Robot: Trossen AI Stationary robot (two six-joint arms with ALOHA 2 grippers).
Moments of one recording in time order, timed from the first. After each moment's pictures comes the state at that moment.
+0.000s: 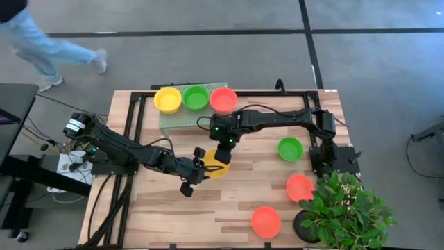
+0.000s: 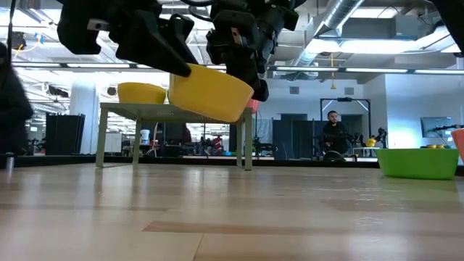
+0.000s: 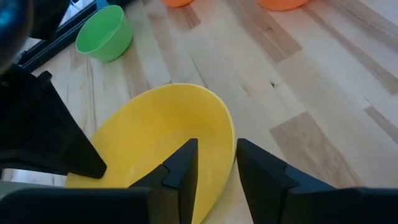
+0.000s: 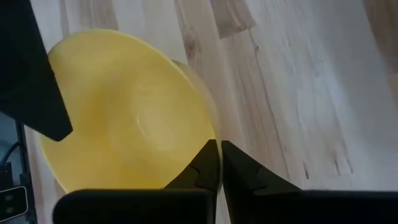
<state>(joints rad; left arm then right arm) -0.35 1.43 0.82 -0.07 -0.26 0.38 -0.09 1.98 1.65 -0.78 -0.29 0.26</state>
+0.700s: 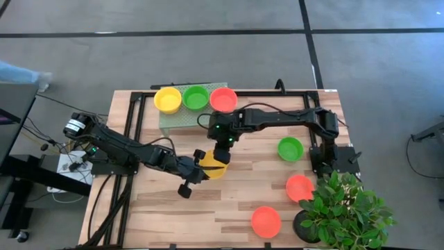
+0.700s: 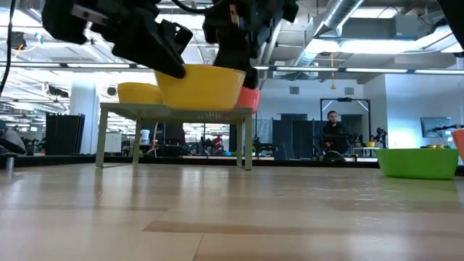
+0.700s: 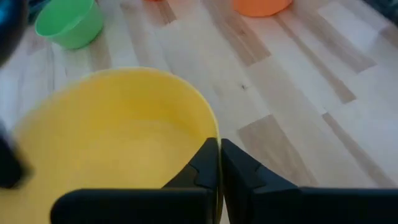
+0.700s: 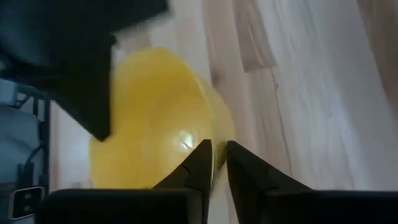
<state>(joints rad) -0.34 1.43 0.82 -0.11 -0.12 0.27 -0.09 1.94 1.67 -0.71 -0.32 0.20</state>
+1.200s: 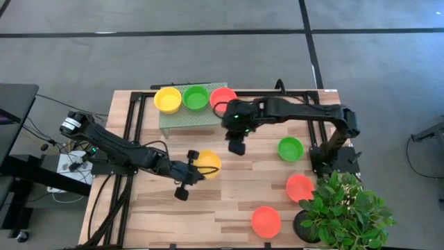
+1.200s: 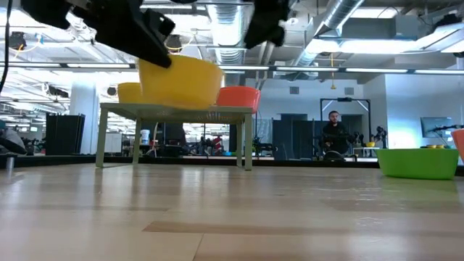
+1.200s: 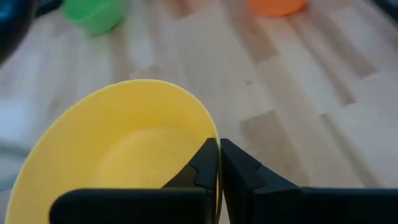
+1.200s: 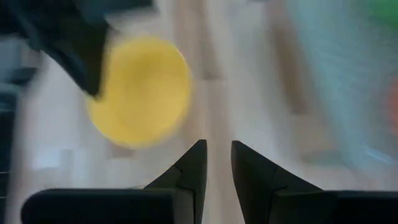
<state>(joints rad) -0.41 1.36 0.82 -0.18 -0.27 0.16 -0.09 1.71 1.69 -0.92 -0.08 0.09</state>
